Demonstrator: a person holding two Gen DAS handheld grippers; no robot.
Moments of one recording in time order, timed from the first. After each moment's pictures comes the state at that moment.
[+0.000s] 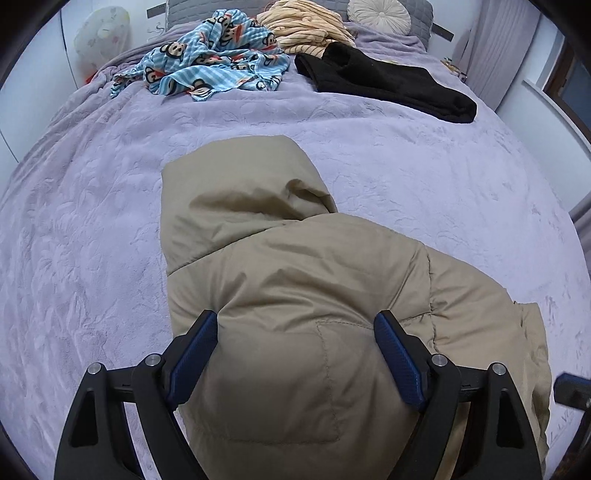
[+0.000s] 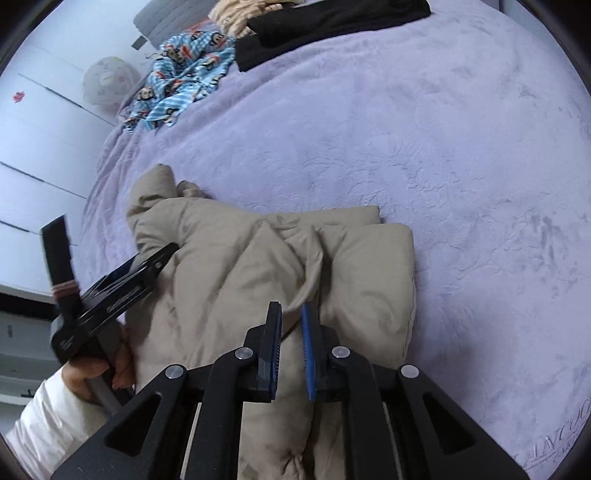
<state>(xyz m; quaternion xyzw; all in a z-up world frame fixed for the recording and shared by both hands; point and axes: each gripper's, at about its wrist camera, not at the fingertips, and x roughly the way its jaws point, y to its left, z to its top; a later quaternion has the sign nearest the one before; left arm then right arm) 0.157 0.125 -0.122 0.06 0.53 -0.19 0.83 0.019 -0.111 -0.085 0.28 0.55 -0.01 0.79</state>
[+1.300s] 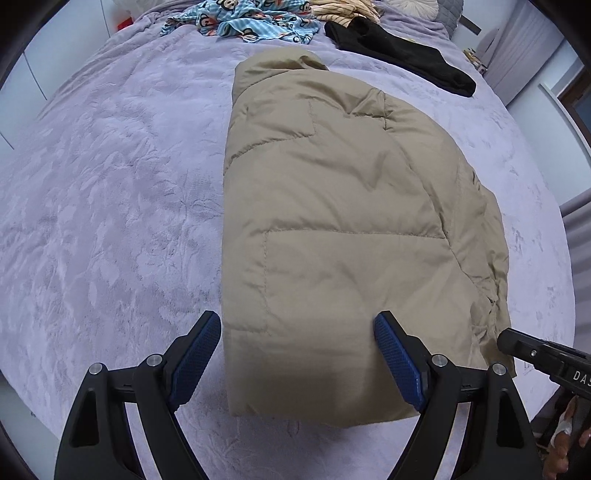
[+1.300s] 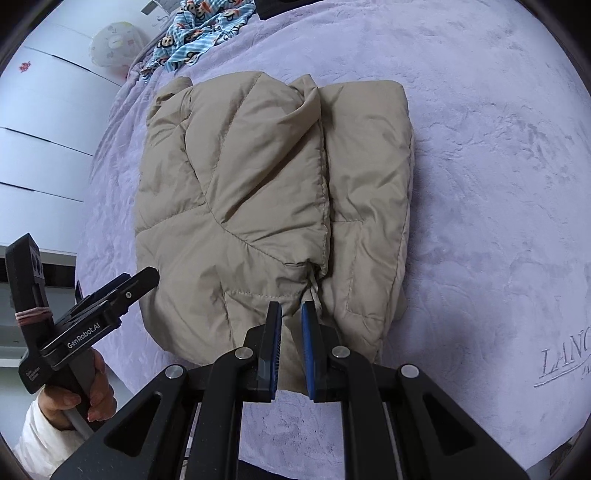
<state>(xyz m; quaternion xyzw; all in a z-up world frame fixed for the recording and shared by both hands) 0.000 0.194 -0.080 0.02 0.60 -0.15 0.78 -0.080 -0.071 -0.092 0.27 0.60 0.02 0.75</state>
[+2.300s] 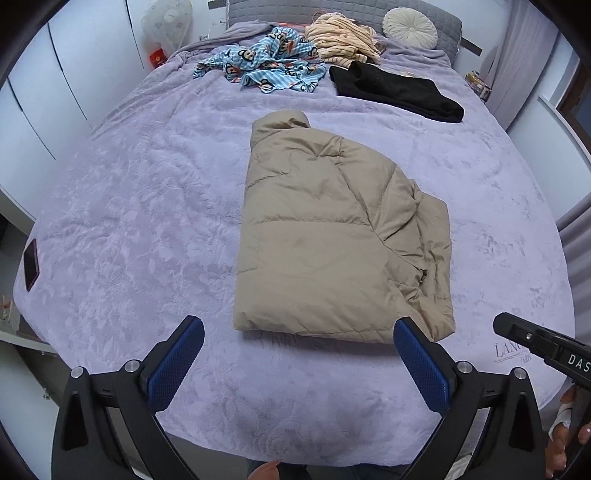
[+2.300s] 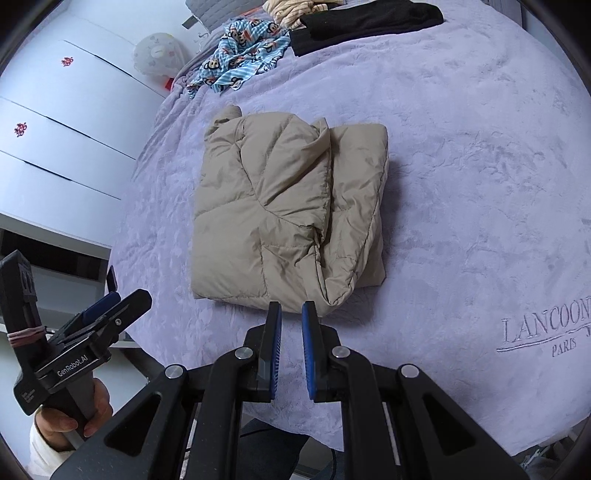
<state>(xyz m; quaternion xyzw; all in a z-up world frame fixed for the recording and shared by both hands) -0.091 0.184 0.032 0.04 0.55 -0.09 0.83 -0.146 -0.086 -0.014 0.26 0.55 0.06 0.79</state>
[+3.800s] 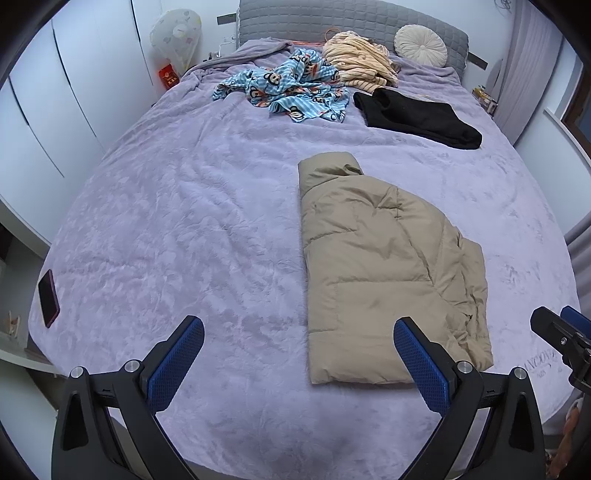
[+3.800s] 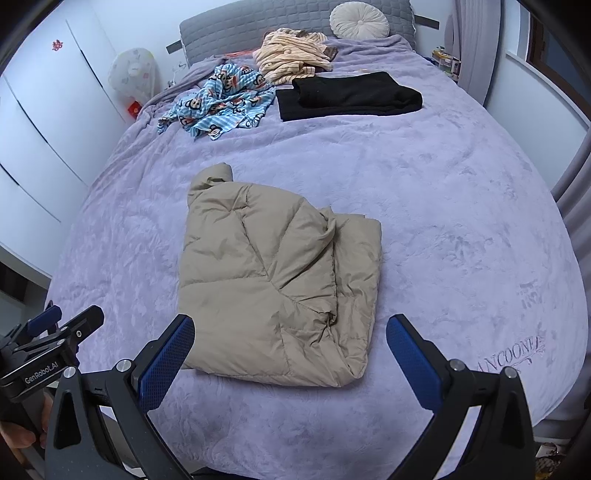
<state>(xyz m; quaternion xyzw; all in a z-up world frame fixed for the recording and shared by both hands) -0.029 0.258 0.058 0.04 0.52 -0.09 0.85 -0.102 -0.005 0.058 0.15 0.49 -0.09 0.85</state>
